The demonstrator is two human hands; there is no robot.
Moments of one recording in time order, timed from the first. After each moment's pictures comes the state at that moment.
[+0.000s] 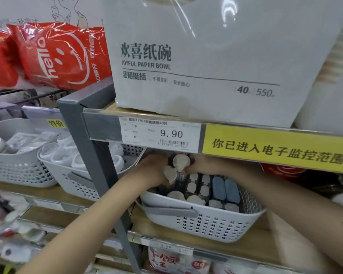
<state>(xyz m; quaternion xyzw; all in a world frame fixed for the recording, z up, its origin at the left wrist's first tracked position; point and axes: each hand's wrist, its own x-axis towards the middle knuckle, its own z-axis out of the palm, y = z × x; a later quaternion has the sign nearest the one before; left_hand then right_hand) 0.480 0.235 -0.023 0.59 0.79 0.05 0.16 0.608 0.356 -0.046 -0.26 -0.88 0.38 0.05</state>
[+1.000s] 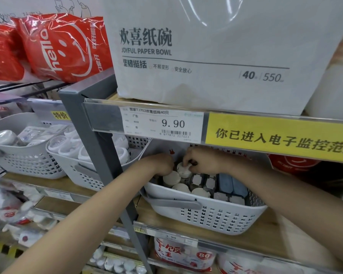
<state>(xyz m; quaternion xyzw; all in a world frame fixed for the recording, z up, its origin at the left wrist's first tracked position) 0.471 0.264 -0.045 0.56 0.78 -0.03 0.26 0.604 0.357 -0.051 -0.19 -0.96 0.17 -0.06</state>
